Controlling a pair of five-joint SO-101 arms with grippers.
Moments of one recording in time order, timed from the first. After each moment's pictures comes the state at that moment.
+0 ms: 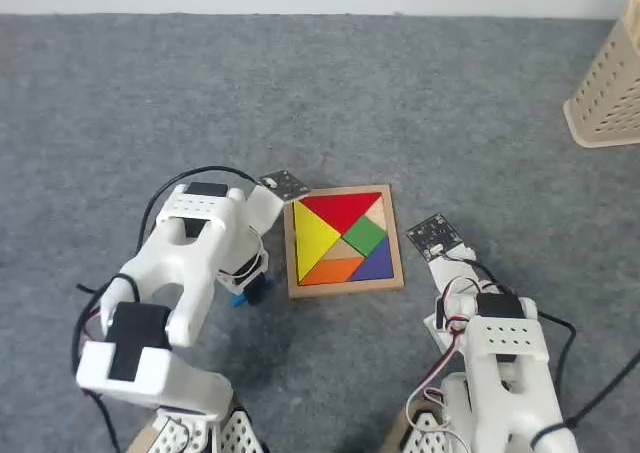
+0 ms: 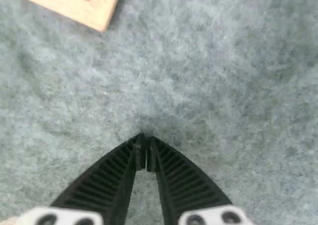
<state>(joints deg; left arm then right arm) 0.0 4.5 40.2 69.3 -31.3 -1.4 -48.7 79.7 56.8 30.8</state>
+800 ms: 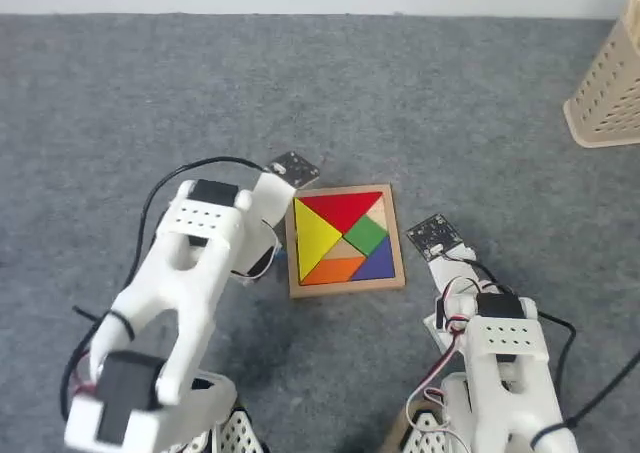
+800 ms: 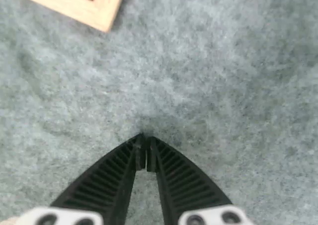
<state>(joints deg) 5.4 -12.4 40.0 76.7 -21.7 -1.4 -48.7 79.7 56.8 30.8</state>
